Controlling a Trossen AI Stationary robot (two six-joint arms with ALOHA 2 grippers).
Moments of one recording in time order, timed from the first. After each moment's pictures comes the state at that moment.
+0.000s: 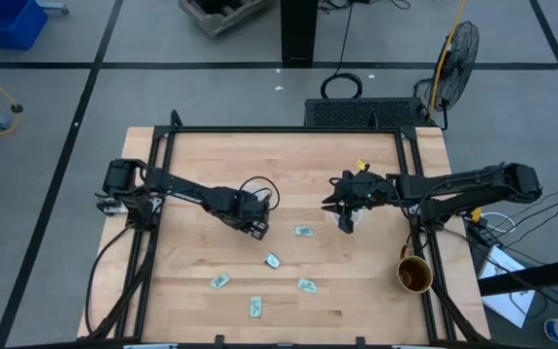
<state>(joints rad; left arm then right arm) -0.04 1.79 1.03 -0.63 -0.03 -1.06 -0.05 1.11 0.60 -0.10 0.00 0.17</state>
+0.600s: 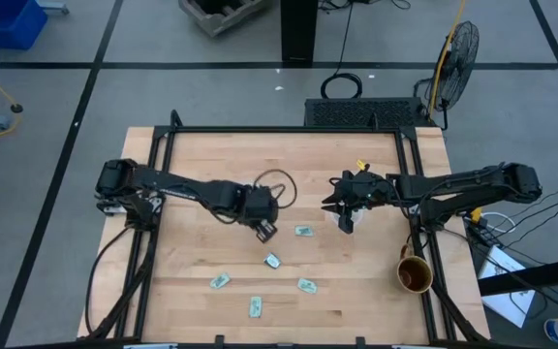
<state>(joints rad) -0.09 1.74 1.35 -0.87 -0.18 -0.78 -0.05 1.11 0.60 -0.10 0.00 0.17</state>
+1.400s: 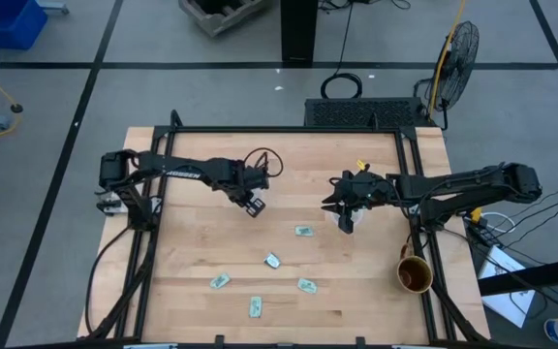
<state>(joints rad) 0.18 1.73 1.14 -0.81 -0.08 -0.62 -0.05 1.11 0.60 -0.10 0.00 0.17</state>
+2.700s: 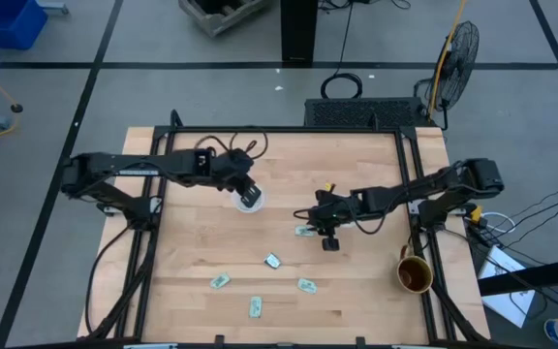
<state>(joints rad) 0.14 1.40 1.15 -0.66 -0.15 -0.55 0.07 1.52 0.79 -0.14 -0.03 -0.01</state>
